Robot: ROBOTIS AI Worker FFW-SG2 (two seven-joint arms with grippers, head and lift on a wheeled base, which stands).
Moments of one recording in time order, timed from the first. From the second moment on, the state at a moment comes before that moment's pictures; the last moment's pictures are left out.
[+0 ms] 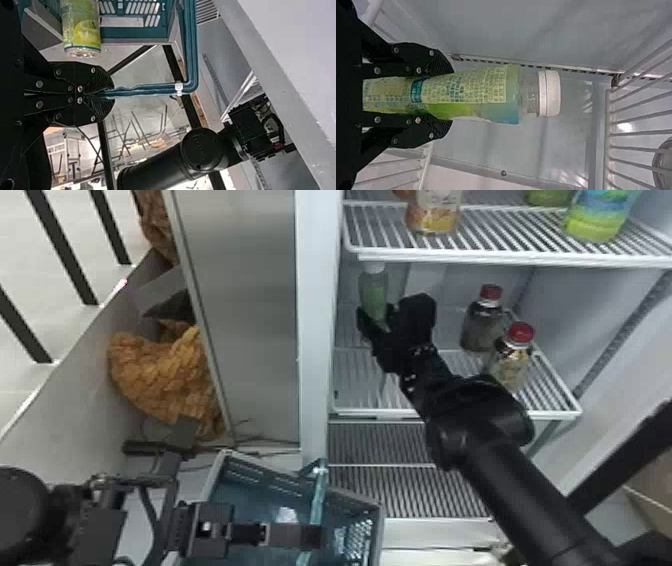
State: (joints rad) left arm 0.02 0.29 0.05 -1.94 1.02 1.57 -0.47; right arm -0.52 -0.11 0.38 -1.01 -0.15 -0.03 0.01
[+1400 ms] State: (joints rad) left arm 0.04 0.29 0.06 -1.94 1.05 1.57 -0.47; right arm -0.18 -0.12 0.17 -1.43 -0.08 -0.05 0.08
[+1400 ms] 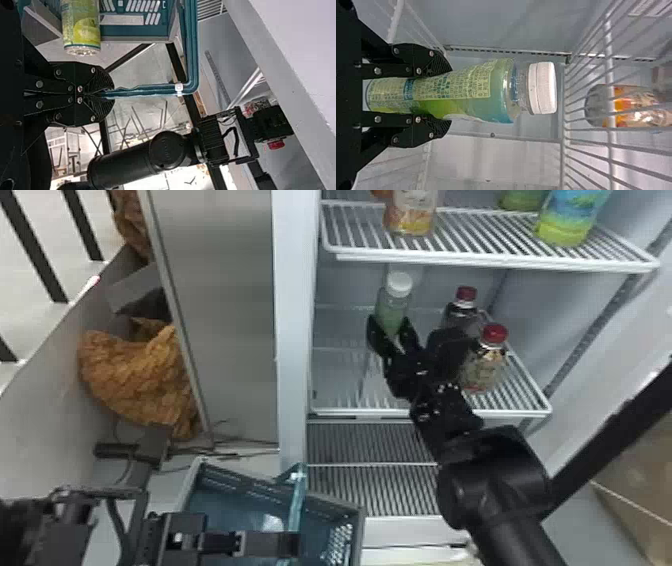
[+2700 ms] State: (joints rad) left arm 0.05 0.29 0.07 -1.95 1.04 1.57 -0.47; right arm 0.23 -0.17 0.10 -2.02 -0.14 0.17 0.20
